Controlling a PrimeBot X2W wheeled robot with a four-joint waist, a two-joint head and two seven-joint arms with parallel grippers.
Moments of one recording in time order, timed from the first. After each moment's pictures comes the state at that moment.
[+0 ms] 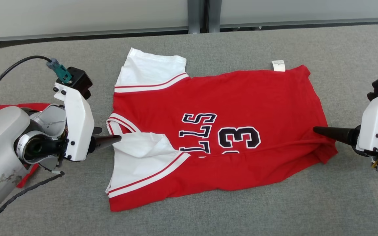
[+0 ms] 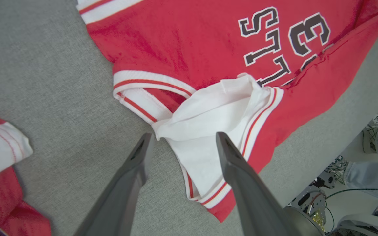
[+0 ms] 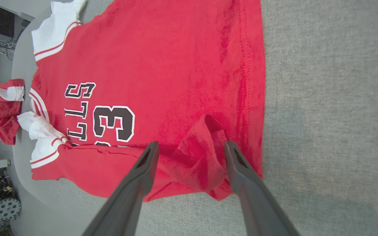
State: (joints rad) left arm -1.01 0.69 -1.17 0.33 -1.39 -0.11 0.78; right arm -0.77 -0.70 0.79 0.46 1.45 0.13 0.67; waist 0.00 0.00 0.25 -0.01
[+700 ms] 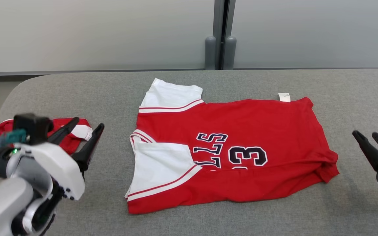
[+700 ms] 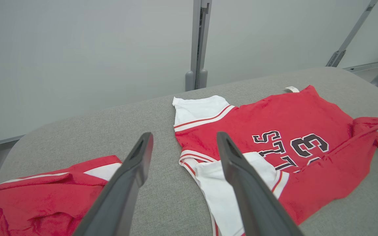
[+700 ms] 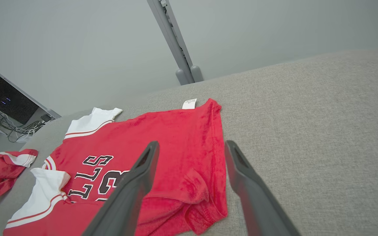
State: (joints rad) left arm -0.65 0.85 -1.03 -0.01 -1.16 0.23 0.01; right arm -0.36 -0.75 0.54 0.29 1.24 0.13 0.03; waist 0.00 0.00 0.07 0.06
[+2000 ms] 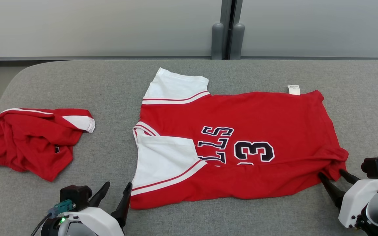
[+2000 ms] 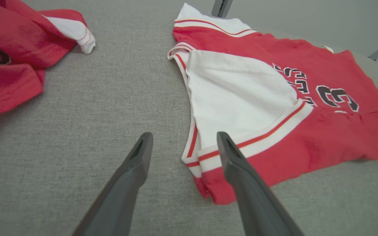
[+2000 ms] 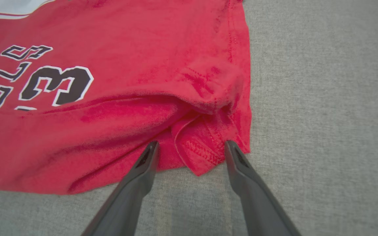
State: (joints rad) left arm -0.27 0.53 -0.92 0.21 -1.09 0.27 -0.21; right arm -0.30 -0.48 0.50 0.56 0.76 0.13 0.06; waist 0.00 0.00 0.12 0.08
